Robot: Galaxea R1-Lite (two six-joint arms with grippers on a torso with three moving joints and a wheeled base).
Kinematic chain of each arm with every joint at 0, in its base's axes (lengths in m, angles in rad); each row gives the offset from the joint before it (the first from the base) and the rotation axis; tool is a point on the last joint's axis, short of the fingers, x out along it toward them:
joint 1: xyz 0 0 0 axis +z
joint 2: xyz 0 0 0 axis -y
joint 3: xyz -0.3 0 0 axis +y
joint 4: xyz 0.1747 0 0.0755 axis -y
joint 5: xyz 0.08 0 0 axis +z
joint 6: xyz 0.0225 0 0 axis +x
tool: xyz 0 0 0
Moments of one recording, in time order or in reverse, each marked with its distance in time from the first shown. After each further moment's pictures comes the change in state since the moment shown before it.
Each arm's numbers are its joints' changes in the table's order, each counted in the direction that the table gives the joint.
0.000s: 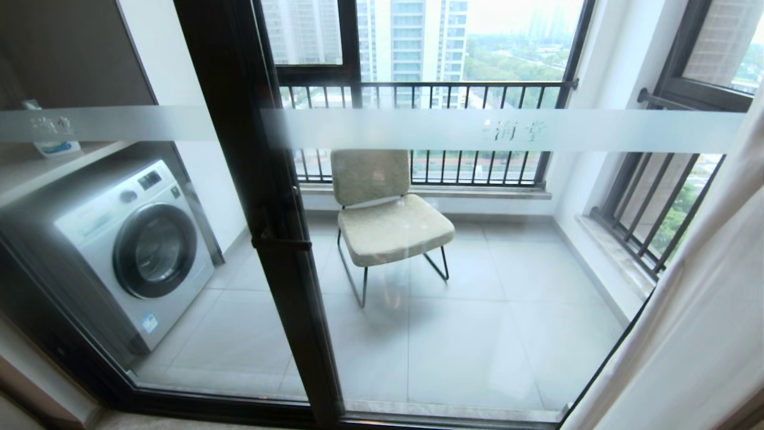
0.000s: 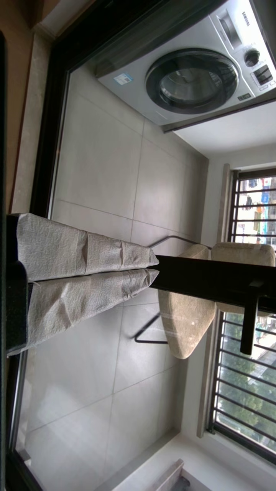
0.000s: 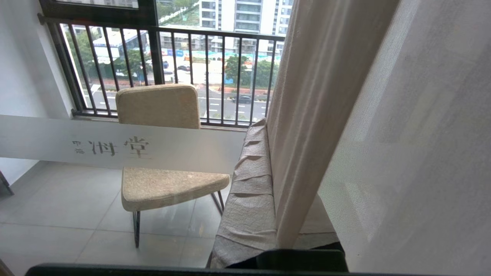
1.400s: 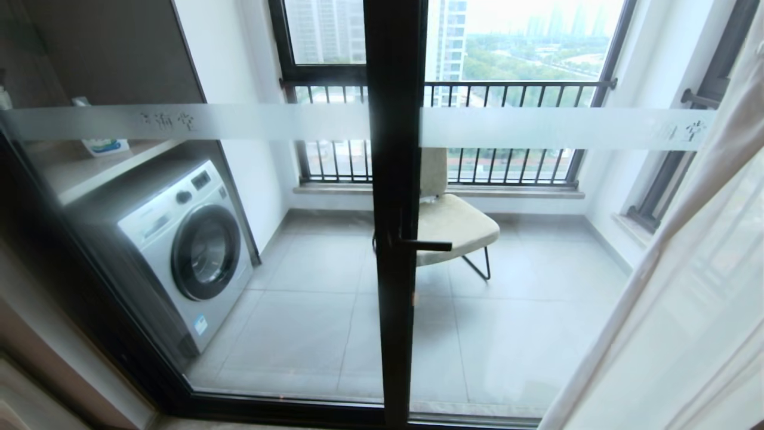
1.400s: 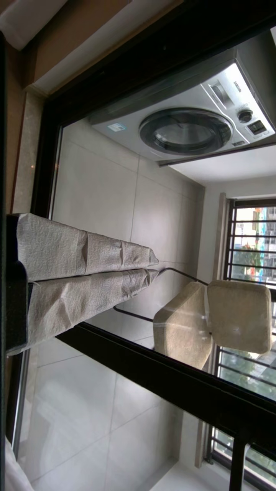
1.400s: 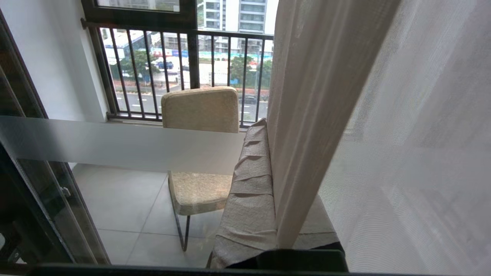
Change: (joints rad) left arm 0.000 0.000 0.000 0.000 0.000 0.001; right arm 0.018 -0.058 -0.052 0.001 -0.001 0.000
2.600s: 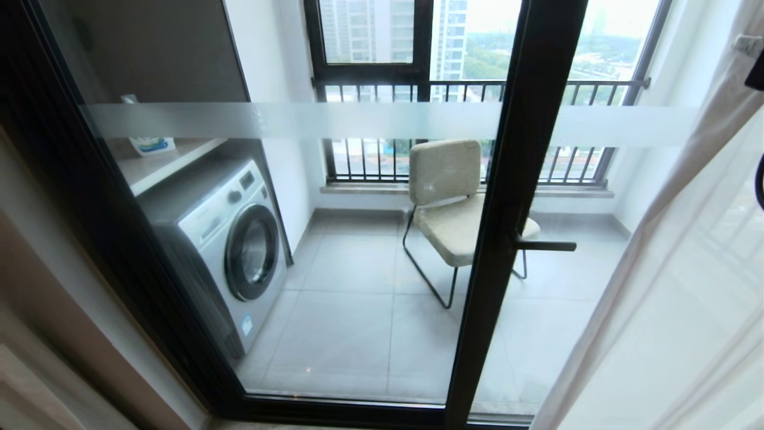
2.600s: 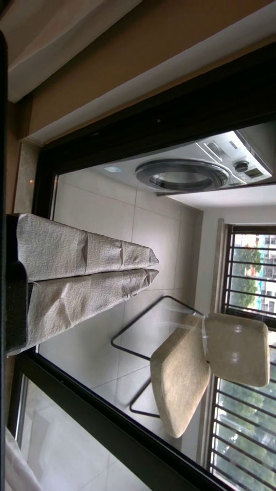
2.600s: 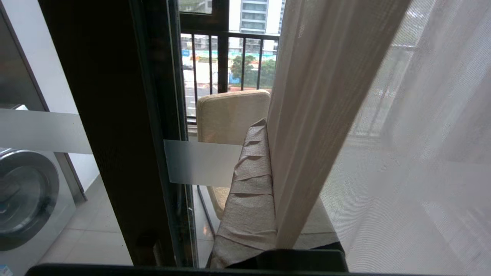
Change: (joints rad) left arm 0.000 0.000 0.000 0.000 0.000 0.000; right arm 0.000 -0.087 -0.109 0.001 0.000 0.000
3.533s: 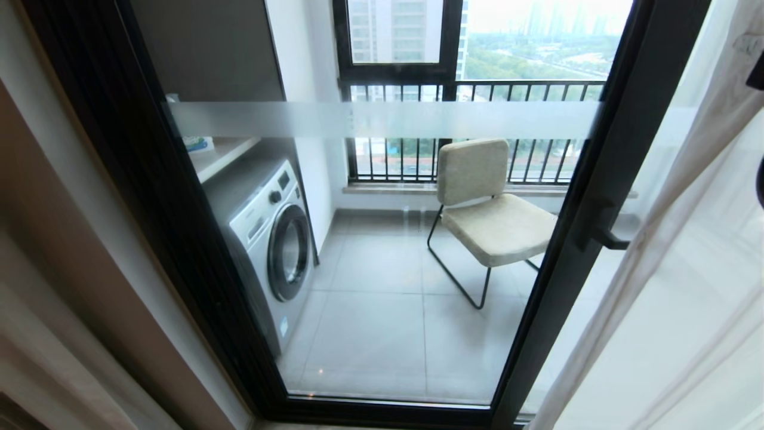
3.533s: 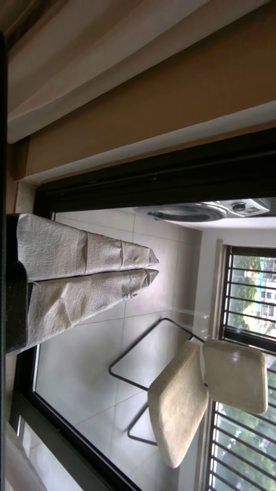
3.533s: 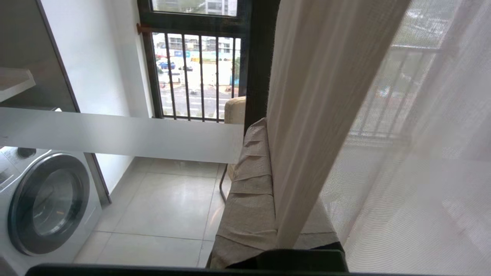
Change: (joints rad) left arm 0.000 0.000 0.000 0.000 0.000 -0.001; right arm 0.000 -0.001 0.003 0.000 -0.001 0.000
